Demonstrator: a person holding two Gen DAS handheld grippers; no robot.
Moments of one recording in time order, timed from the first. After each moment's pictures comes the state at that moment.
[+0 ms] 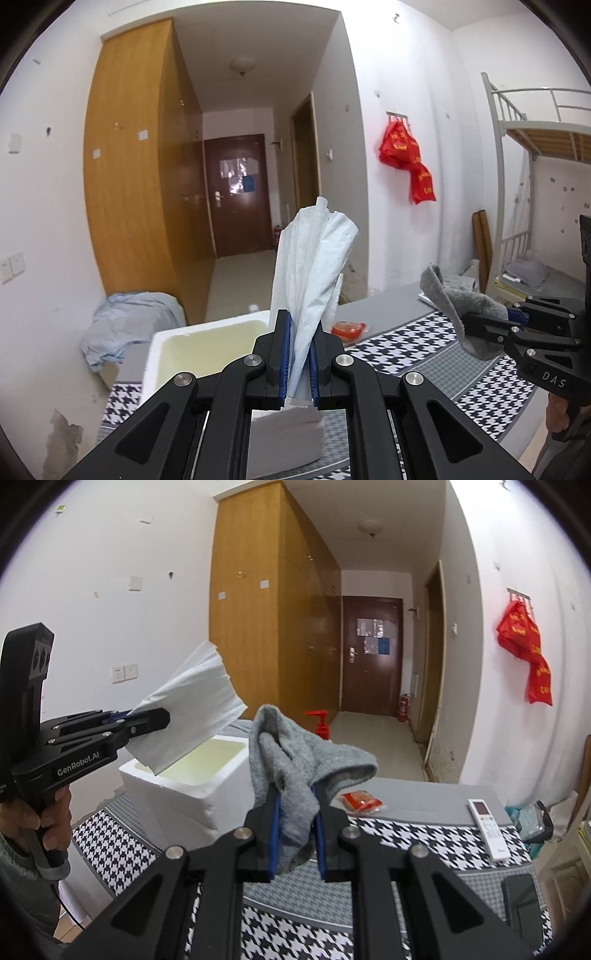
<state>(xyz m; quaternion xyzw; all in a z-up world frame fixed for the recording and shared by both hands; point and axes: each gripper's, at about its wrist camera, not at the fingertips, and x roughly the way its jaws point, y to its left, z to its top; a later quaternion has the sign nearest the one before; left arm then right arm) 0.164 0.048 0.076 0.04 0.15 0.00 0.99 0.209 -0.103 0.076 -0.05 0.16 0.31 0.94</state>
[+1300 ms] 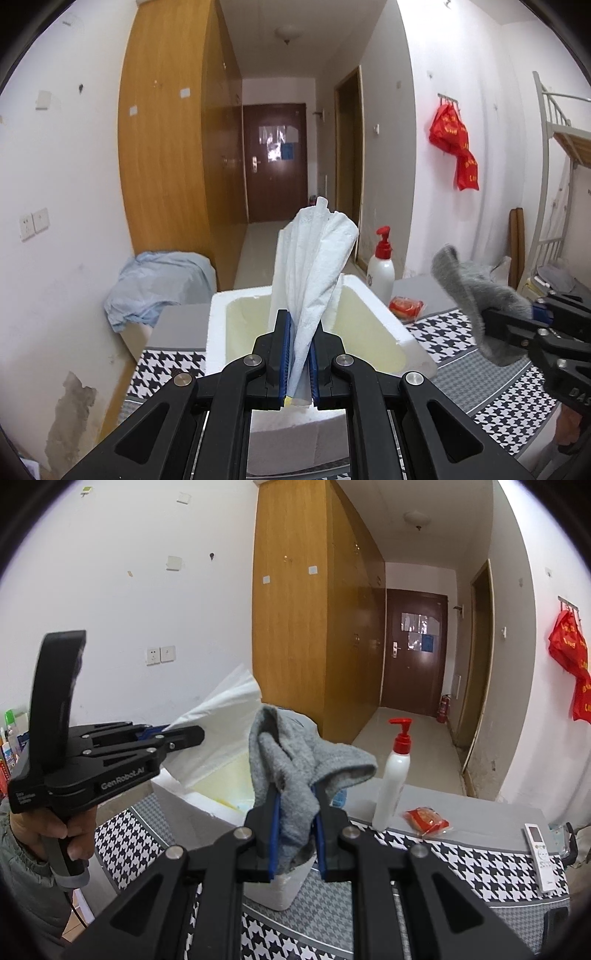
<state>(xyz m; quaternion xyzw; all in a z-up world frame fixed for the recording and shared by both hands) 0.192 0.118 0.055 0.00 0.21 0.07 0.98 0.230 -0.027 0.076 -0.08 0.18 0.37 0.91</state>
